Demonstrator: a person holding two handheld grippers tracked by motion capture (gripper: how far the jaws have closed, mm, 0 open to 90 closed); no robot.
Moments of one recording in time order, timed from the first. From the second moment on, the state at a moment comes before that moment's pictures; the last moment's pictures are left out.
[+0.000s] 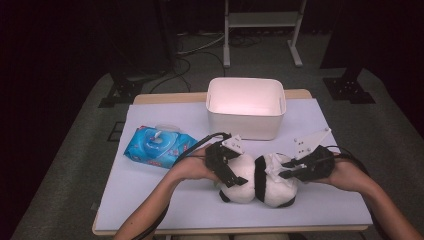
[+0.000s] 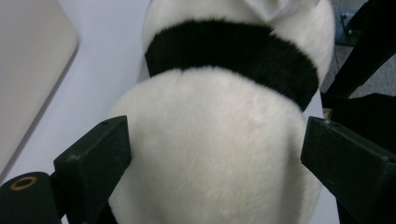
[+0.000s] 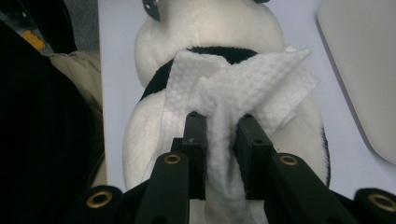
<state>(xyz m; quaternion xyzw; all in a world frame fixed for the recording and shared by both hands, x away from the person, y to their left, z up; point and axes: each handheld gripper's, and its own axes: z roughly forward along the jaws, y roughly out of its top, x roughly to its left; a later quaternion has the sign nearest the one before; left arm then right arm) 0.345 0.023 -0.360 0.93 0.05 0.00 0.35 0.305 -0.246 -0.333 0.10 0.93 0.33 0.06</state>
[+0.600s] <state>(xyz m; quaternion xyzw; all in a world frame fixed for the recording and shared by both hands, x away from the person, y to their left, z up) 0.327 0.026 -0.369 0.94 0.04 0.04 0.35 0.315 -0.197 -0.324 0.05 0.95 0.31 0.06</state>
